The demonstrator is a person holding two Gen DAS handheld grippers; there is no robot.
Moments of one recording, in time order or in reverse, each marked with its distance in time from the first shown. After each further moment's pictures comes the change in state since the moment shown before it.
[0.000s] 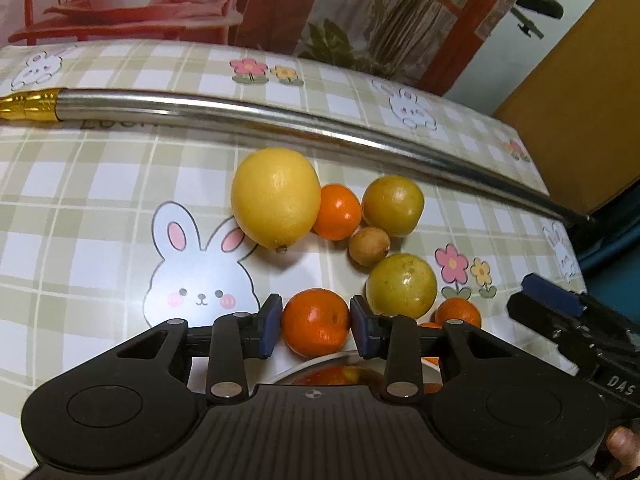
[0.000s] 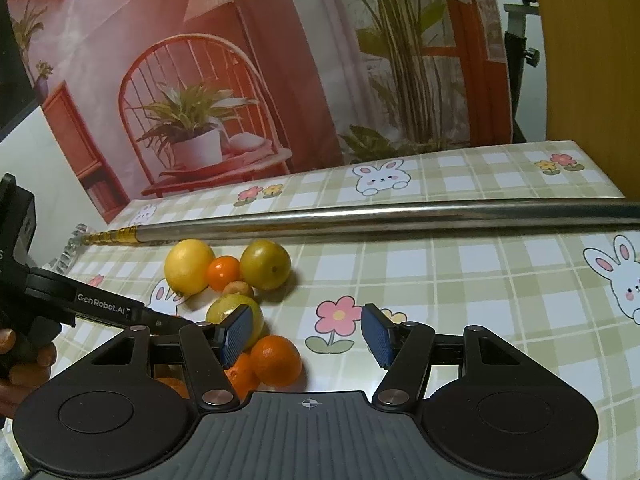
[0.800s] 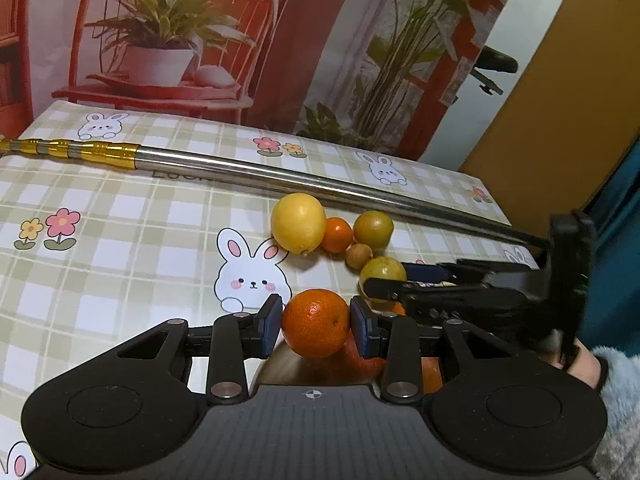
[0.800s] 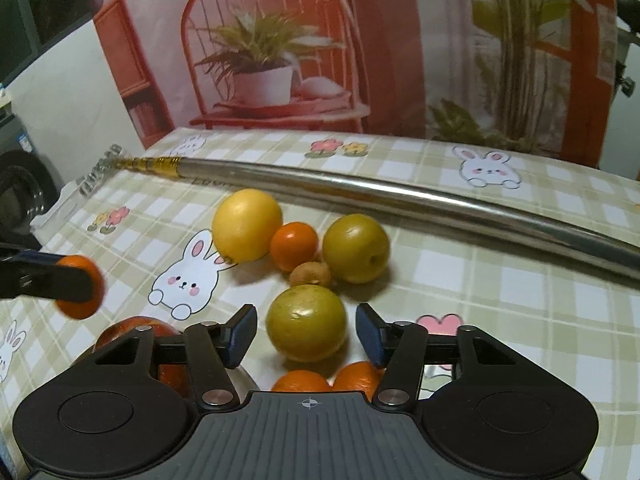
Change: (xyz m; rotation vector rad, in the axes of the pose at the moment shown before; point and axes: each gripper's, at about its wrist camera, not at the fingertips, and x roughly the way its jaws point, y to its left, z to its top) left arm -0.111 0.012 -0.063 0.053 -0.244 -0.010; right arm 0.072 0.064 0.007 -0.226 0.154 0.083
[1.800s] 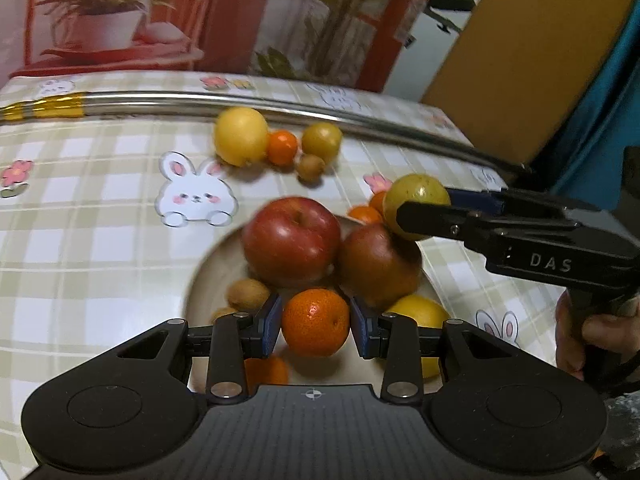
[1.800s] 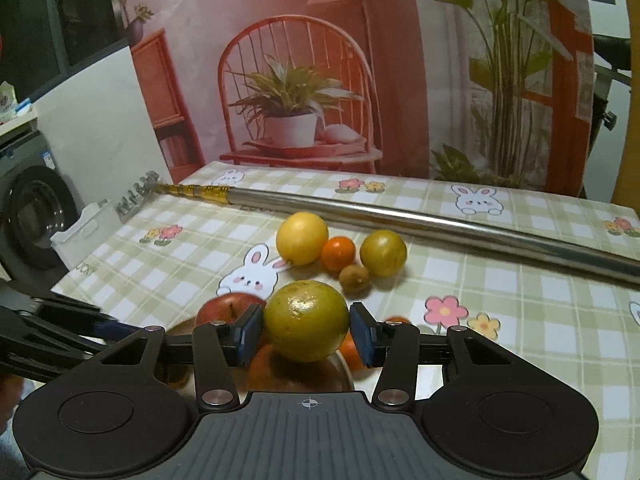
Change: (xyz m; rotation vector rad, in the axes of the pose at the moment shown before) left arm 0.020 -0.027 -0.051 0.107 0.125 -0.082; right arm -0.093 0.035 -0.035 -0.020 -0.135 0.005
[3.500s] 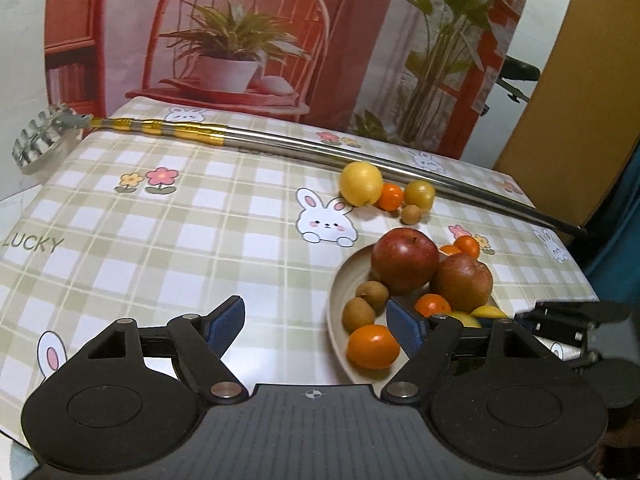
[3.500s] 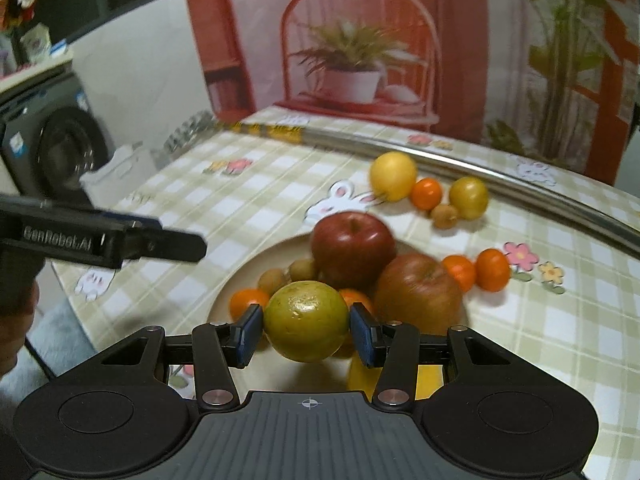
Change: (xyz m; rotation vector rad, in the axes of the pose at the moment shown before) left arm -0.087 0.032 -0.036 -0.135 -0.195 0.239; right arm -0.009 0.091 -0.040 -0.112 0.130 0.049
